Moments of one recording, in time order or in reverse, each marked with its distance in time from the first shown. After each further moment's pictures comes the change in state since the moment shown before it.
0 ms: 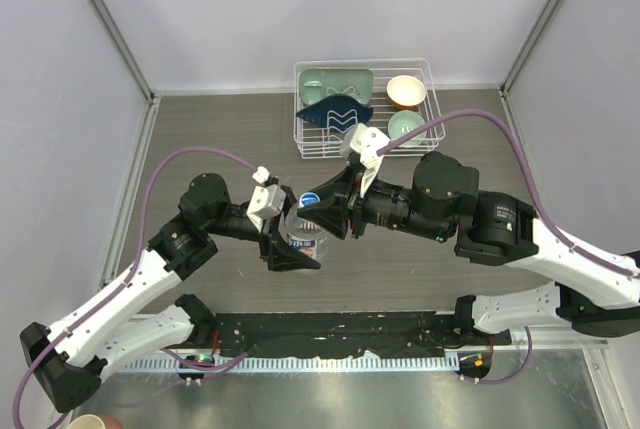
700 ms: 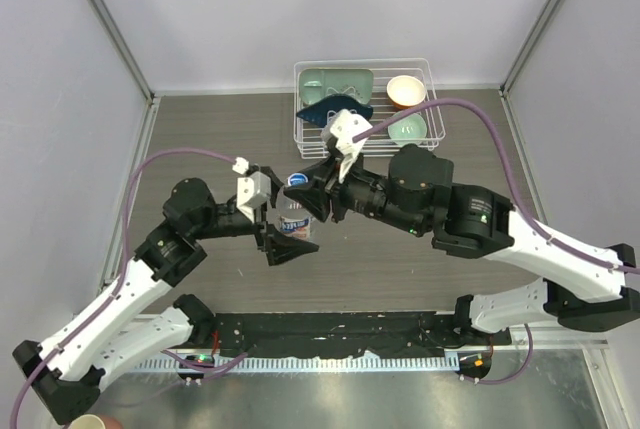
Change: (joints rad) left arm 0.031 -0.067 0.000 -0.022 -0.216 -0.023; right arm 0.000 0.087 0.060 0.042 0.106 -0.021
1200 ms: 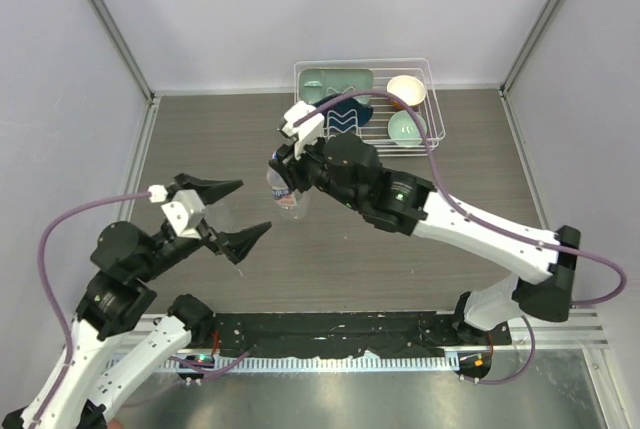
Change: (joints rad) left arm 0.114 -0.326 0.027 -0.256 -0.388 0.118; right arm -0.135 0.175 -0.089 0.185 0.074 -0.086
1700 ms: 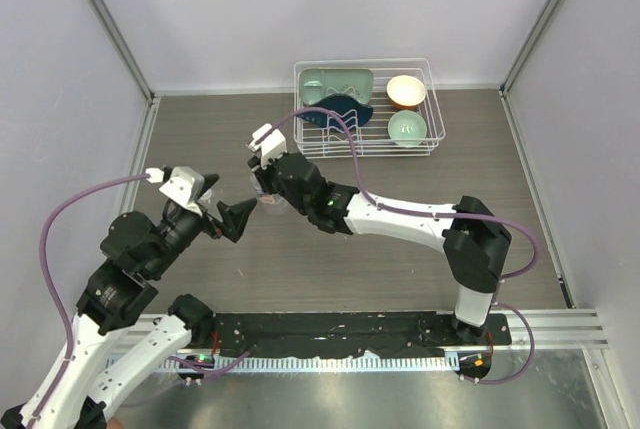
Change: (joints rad) left arm 0.005 0.017 0.067 -0.156 -0.391 -0.025; right arm -0.081 0.388 -0.139 0.494 0.095 -0.021
